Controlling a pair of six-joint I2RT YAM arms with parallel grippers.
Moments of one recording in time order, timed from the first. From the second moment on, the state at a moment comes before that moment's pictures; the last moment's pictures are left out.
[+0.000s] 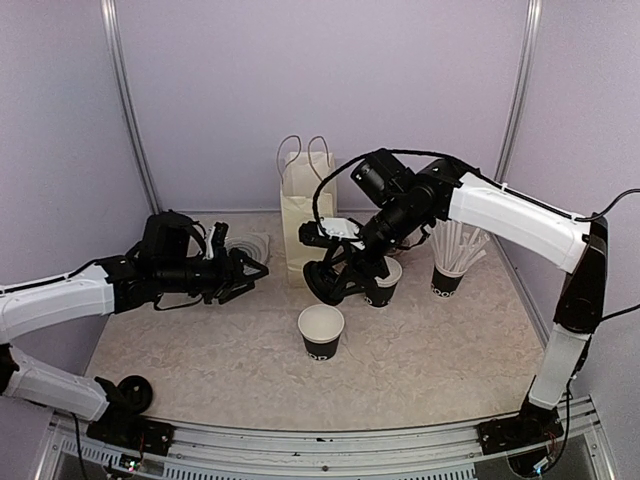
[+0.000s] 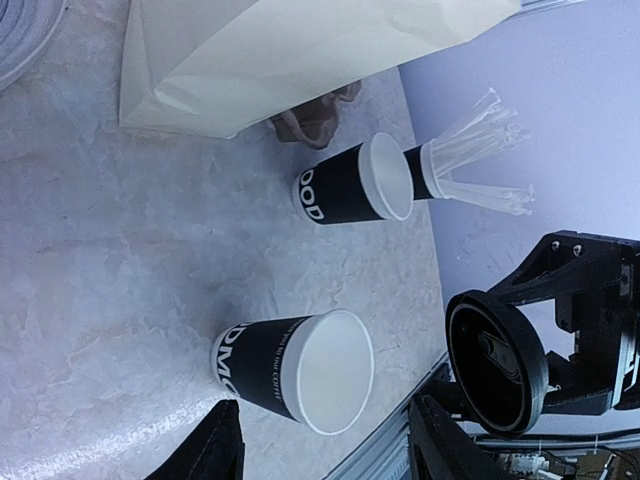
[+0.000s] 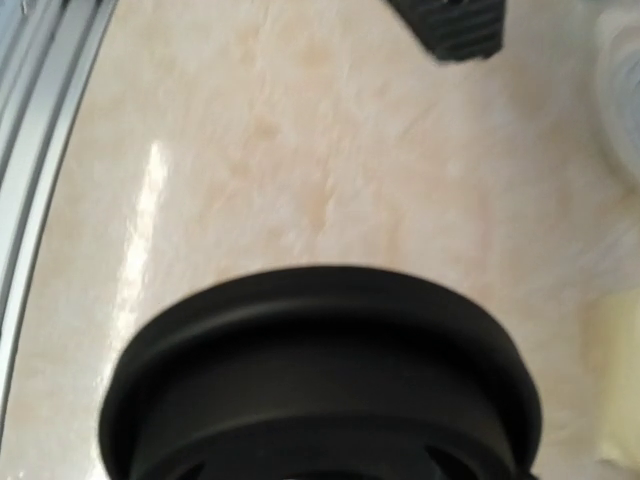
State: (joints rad) left arm -0.65 1.19 0.78 -0.07 0.33 -0.92; right arm 0.85 1.79 1.79 -0.97 -0.48 -0.75
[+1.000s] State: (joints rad) left arm -0.64 1.33 0.79 -0.12 0.33 -0.88; right arm 0.94 1.96 1.79 -1.05 -0.27 -0.75
